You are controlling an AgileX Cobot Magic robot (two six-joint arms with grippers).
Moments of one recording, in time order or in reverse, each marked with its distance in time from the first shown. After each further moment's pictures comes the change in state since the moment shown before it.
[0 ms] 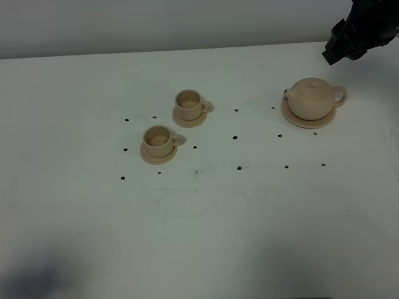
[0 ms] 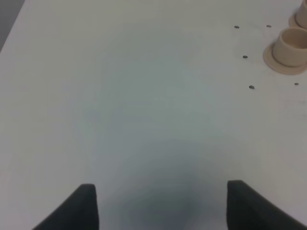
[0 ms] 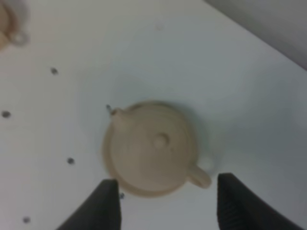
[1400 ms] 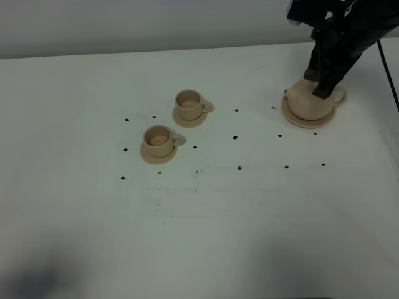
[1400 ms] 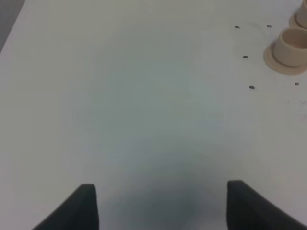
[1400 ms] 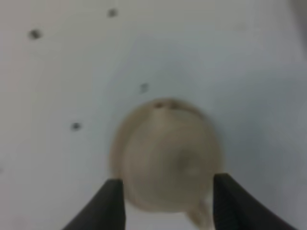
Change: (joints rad) left arm 0.000 0.000 0.000 0.000 -0.001 0.000; right arm 0.078 0.107 -0.031 -0.041 -0.003 -0.393
